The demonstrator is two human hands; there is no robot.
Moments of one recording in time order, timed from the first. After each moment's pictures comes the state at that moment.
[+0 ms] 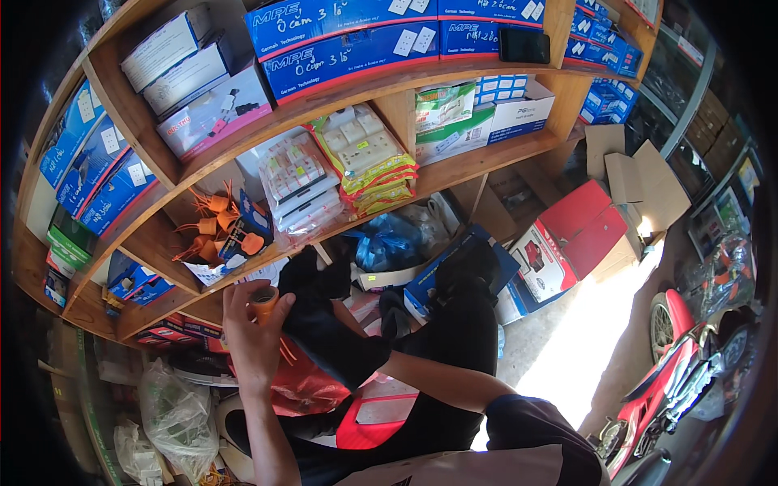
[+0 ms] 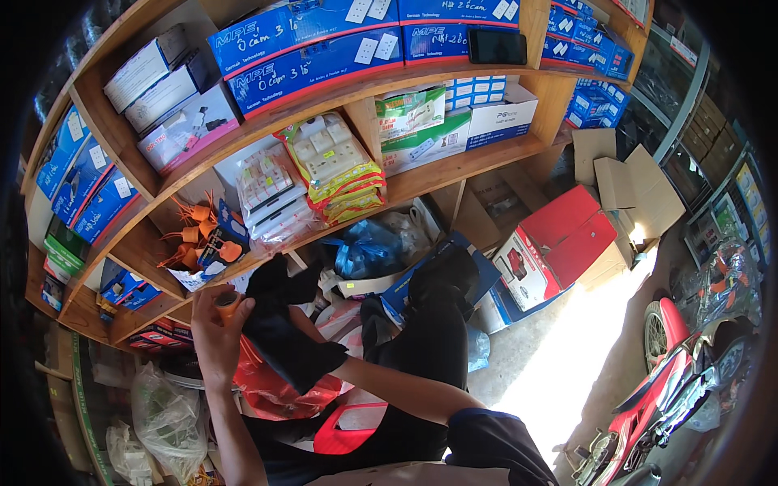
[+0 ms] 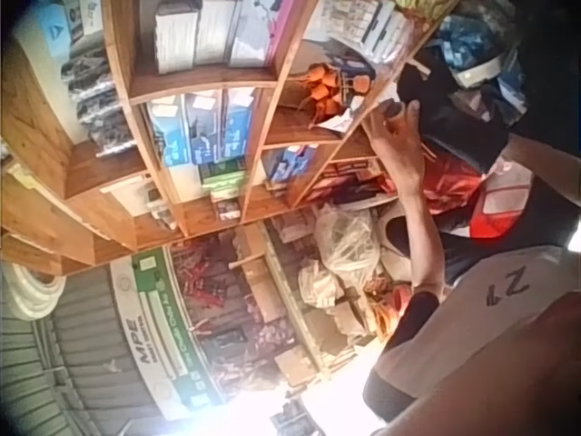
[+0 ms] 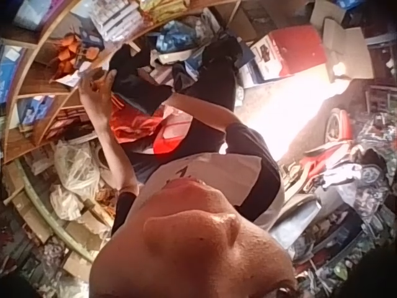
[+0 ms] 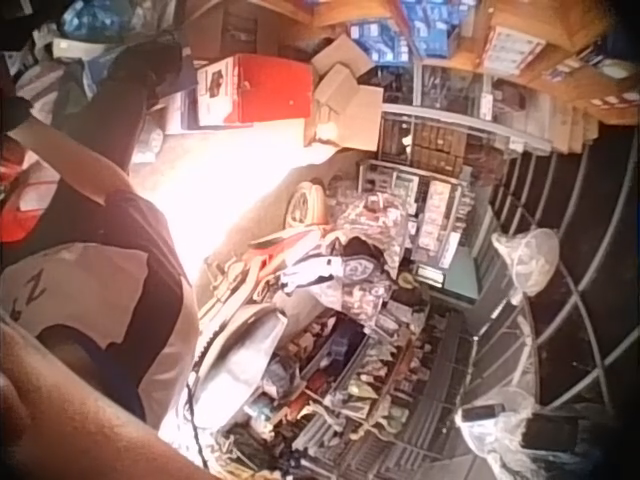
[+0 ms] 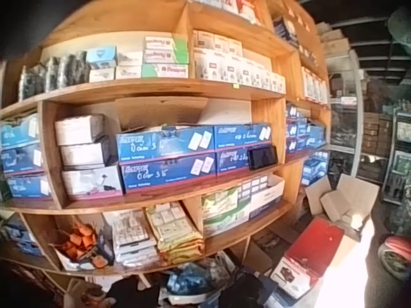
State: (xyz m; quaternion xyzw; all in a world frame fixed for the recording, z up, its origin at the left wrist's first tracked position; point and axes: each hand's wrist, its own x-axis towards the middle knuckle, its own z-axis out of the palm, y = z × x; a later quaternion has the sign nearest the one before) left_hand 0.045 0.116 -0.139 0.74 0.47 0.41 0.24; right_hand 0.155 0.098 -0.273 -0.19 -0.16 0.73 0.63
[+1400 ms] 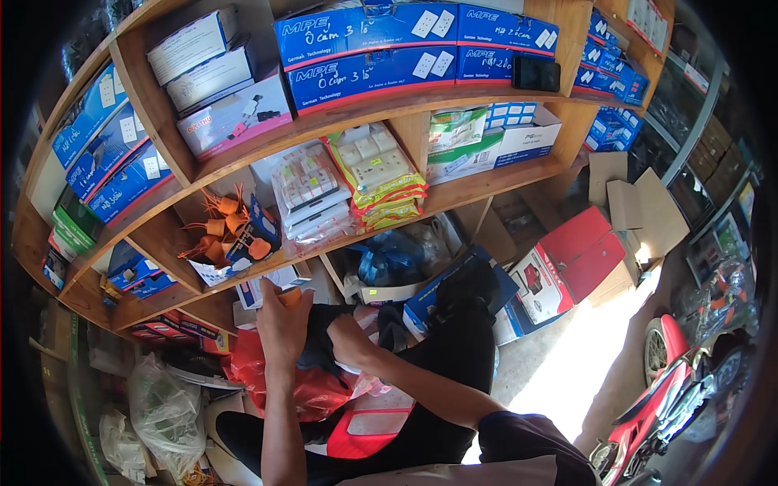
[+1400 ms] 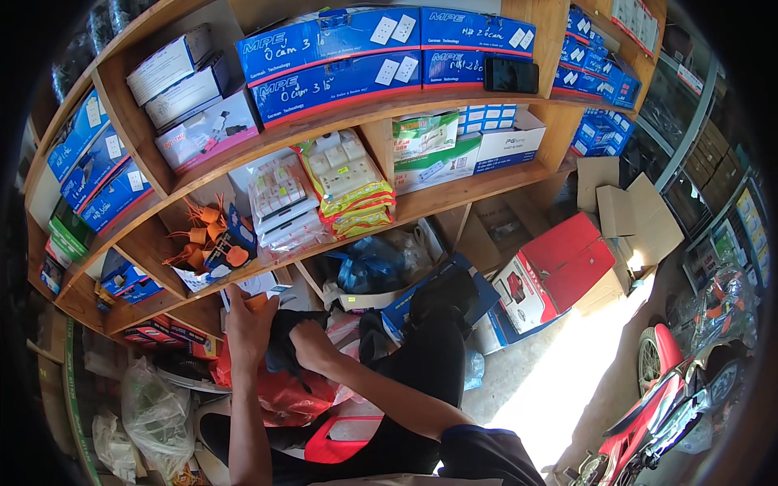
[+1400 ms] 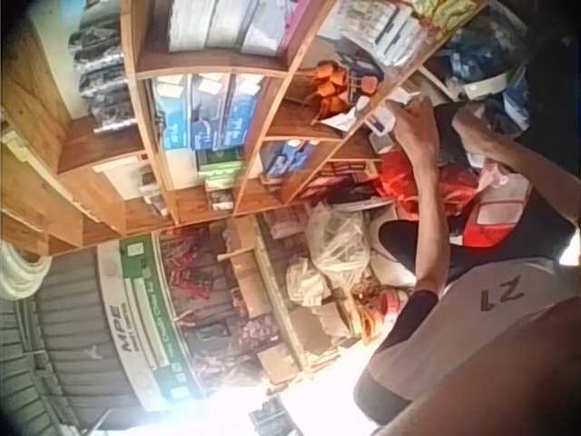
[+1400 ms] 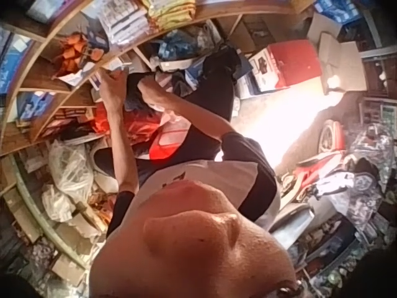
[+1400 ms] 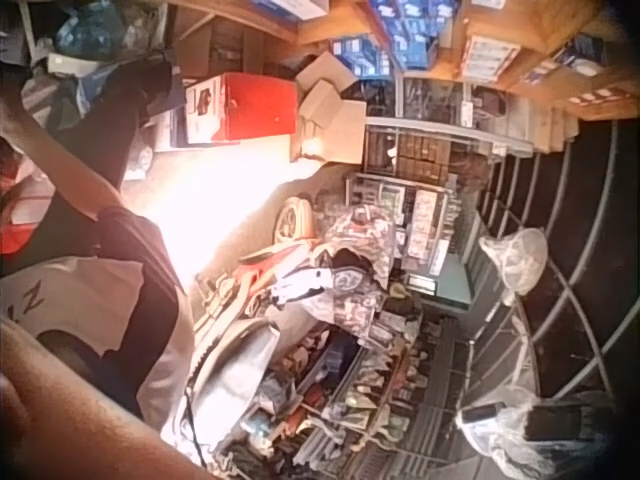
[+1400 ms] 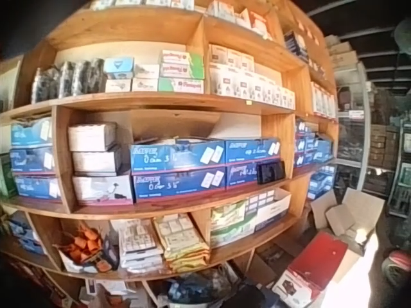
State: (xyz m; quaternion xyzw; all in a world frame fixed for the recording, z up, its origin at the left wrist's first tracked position) left_hand 0.067 0.139 -0.192 0.72 0.55 0.37 0.22; right_hand 0.181 0.102 -0.311 -0.54 -0.70 0.27 0.39
